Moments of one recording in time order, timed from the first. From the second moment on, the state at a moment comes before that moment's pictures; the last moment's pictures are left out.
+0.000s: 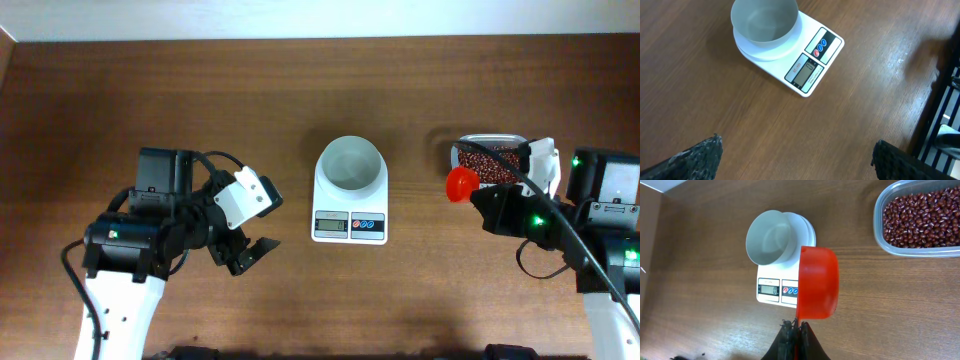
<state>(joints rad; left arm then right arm) -0.10 1.11 1.17 -1.16 0.52 0.82 -0.10 1.03 1.16 -1.08 -0.49 0.17</state>
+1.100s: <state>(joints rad) -0.10 1.17 1.17 -1.13 0.52 0.81 -0.10 1.03 1.16 -1.09 -0.49 0.17</state>
